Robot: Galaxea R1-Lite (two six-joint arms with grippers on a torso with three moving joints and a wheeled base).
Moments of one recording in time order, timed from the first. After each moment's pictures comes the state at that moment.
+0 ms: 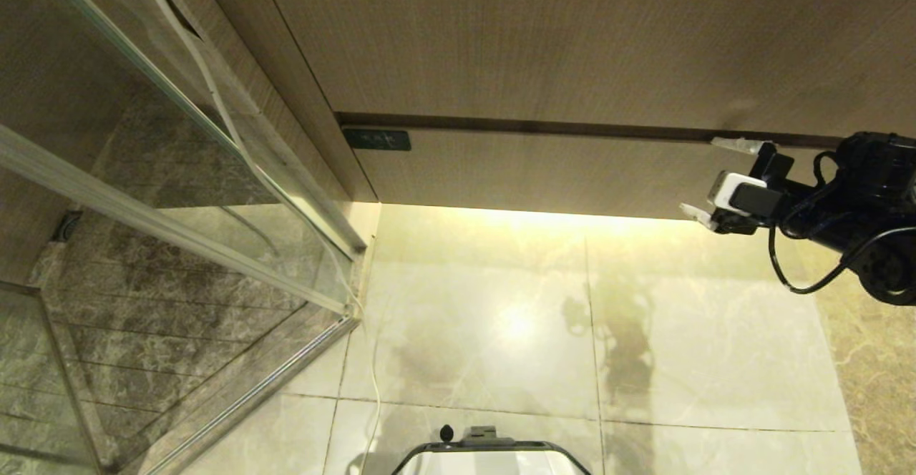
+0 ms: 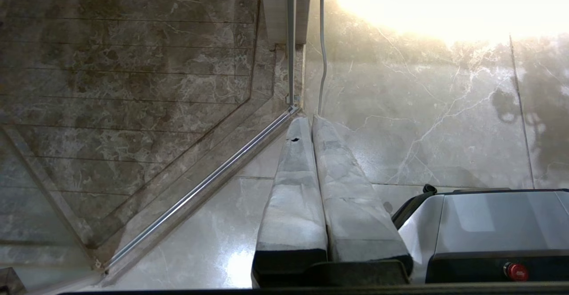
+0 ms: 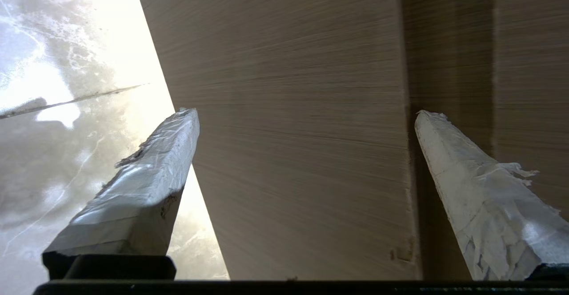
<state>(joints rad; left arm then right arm) 0.00 0.00 0.00 0.00 0.00 0.00 -0.13 1.92 -0.95 -0.95 0.46 -1.32</state>
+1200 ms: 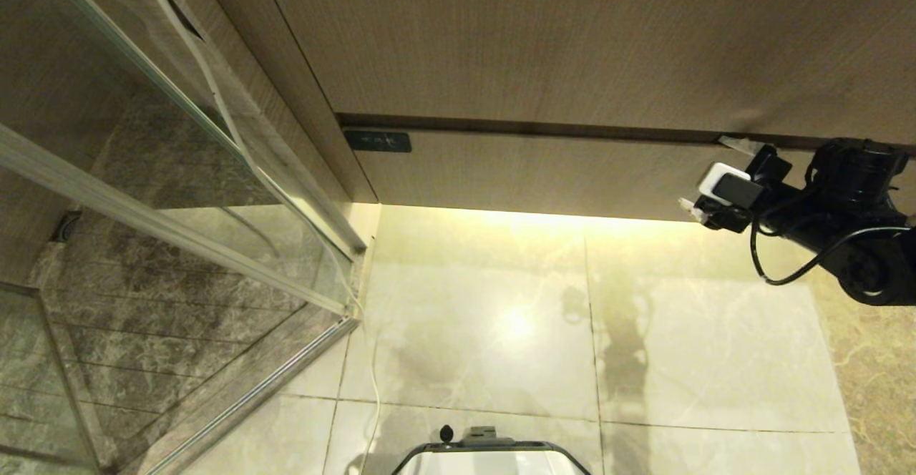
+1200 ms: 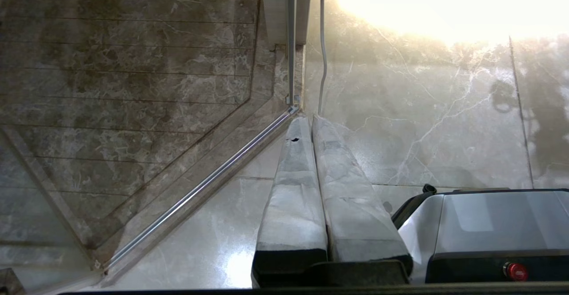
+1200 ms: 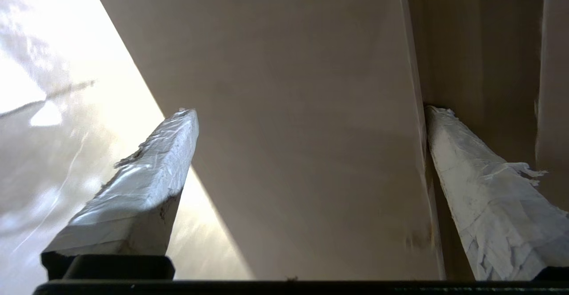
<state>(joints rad) 0.00 0.00 0.00 0.00 0.00 0.00 -0.12 2.00 -0.96 -0.92 0.23 -1.19</state>
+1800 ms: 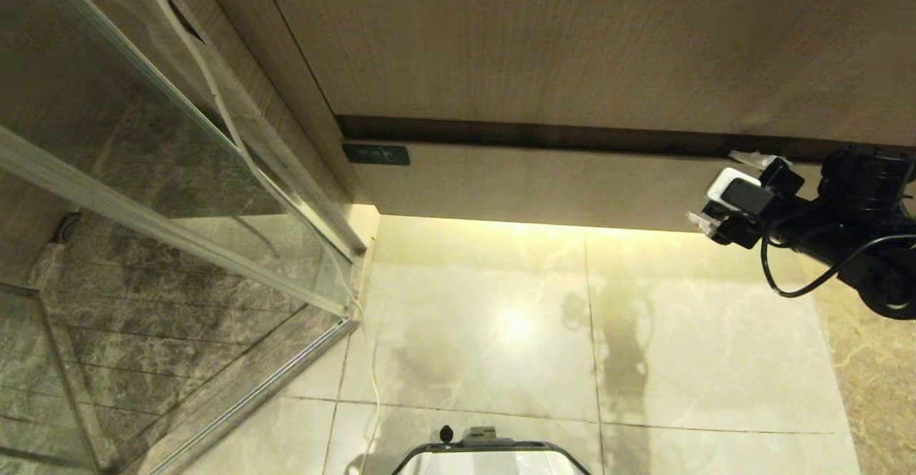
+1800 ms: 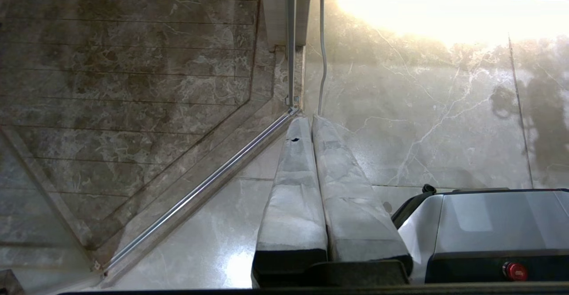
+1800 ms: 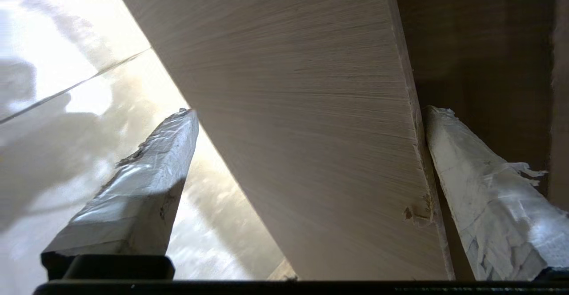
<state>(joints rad) 0.00 0.00 0.00 0.00 0.00 0.00 -0.10 1.93 -0.87 -0.86 0.19 -1.14</state>
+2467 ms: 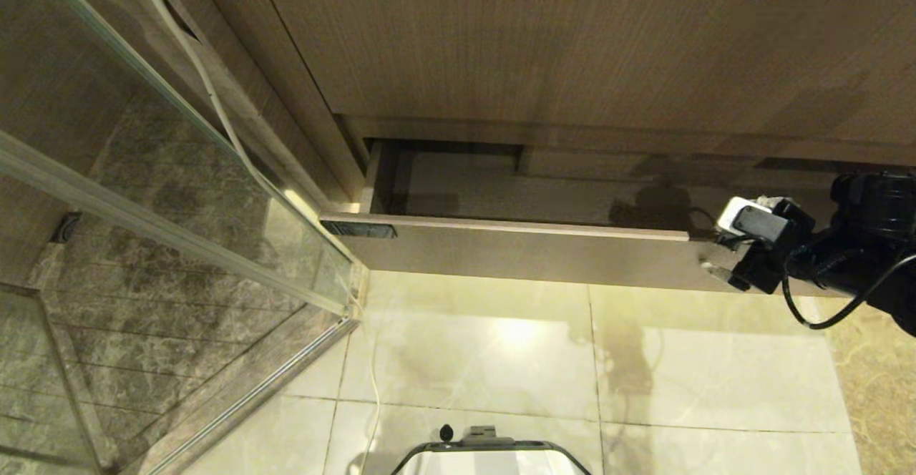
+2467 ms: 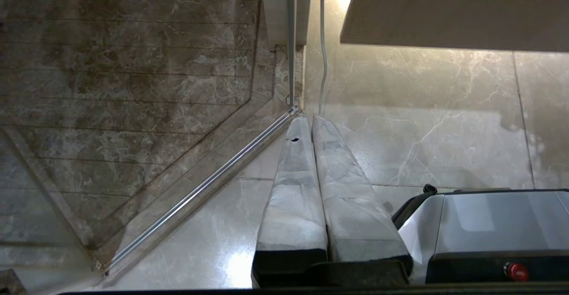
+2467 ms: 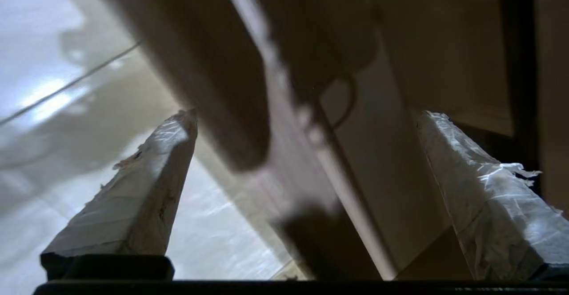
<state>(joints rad) 0.00 0.00 0.00 0.00 0.00 0.00 -0.10 1.78 -0.76 -0.70 0.19 -1.09</state>
